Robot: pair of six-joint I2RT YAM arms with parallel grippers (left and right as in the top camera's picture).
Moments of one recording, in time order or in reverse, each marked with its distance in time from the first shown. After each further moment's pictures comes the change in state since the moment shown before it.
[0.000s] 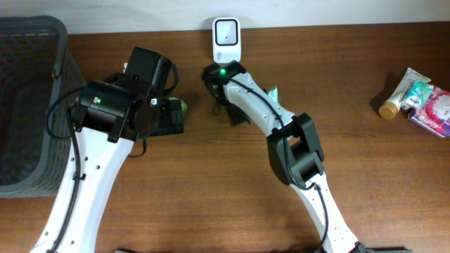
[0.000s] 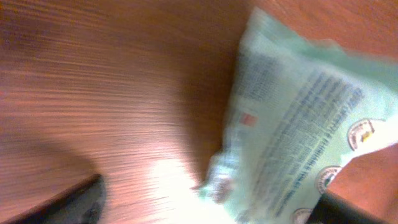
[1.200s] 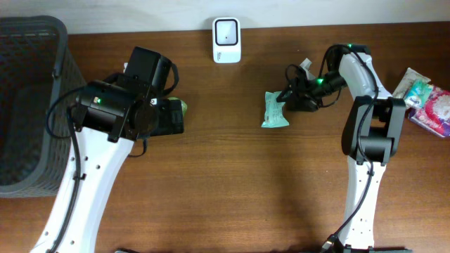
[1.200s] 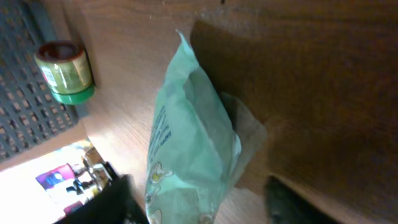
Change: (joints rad) left arm 0.000 0.000 0.000 0.000 0.000 0.000; right arm -0.660 -0.002 -0.138 0.058 -1.334 -0.584
